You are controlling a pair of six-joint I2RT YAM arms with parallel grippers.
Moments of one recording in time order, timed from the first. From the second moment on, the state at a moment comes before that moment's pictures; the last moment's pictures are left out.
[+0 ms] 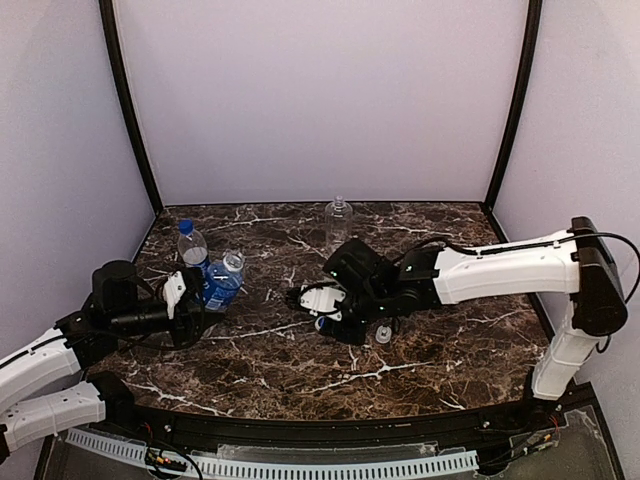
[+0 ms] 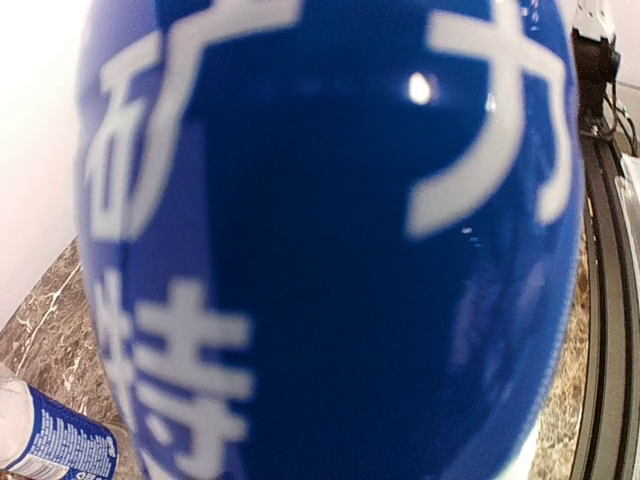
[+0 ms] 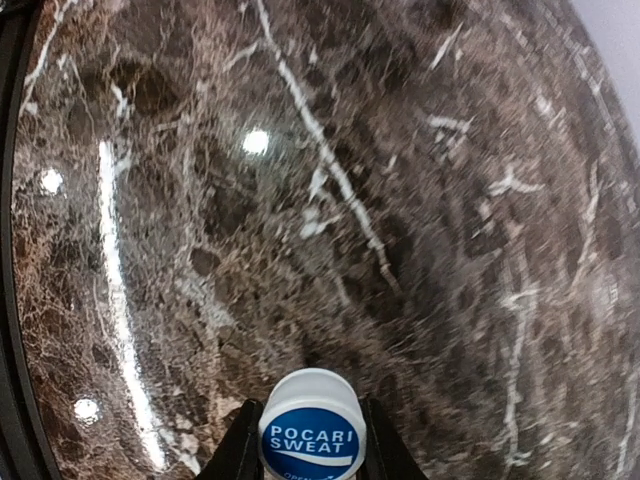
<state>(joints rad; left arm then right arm) -0.54 0.63 0.36 -0.15 0.44 0.40 1.14 1.69 1.25 -0.45 0.04 -0.38</state>
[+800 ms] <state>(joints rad) -0.53 0.63 0.36 -0.06 0.46 0.27 1.12 1.88 1.26 -0.50 0.06 -0.16</state>
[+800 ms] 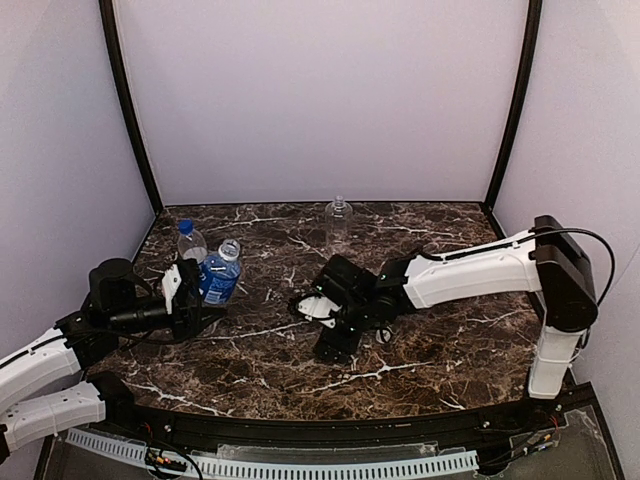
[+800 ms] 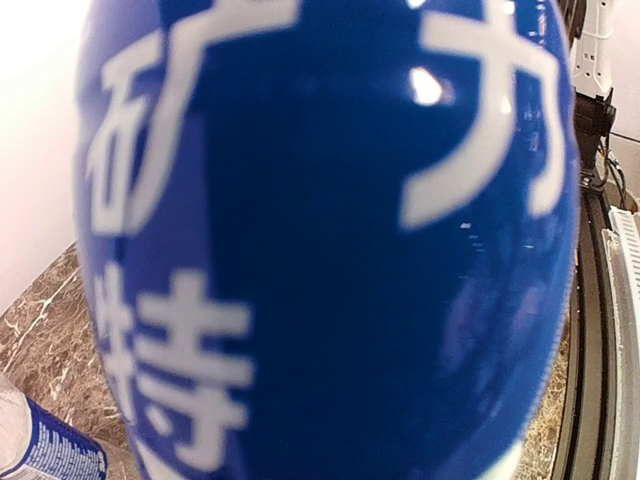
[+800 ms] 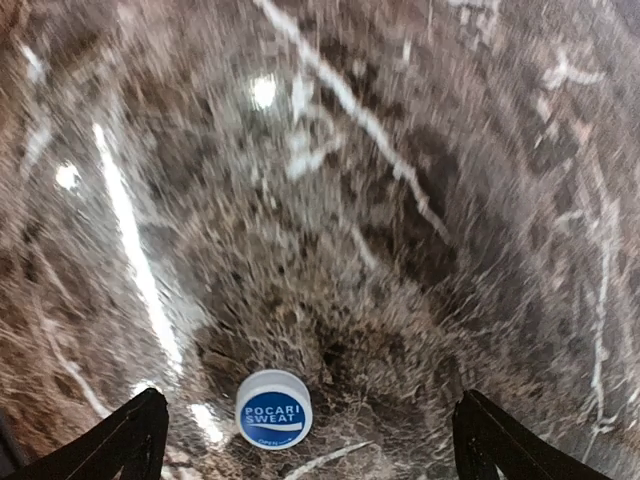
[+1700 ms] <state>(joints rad) -0.53 0.62 0.38 -0.05 0.64 0.26 1.14 1.82 1.45 0.34 -0.52 0.04</state>
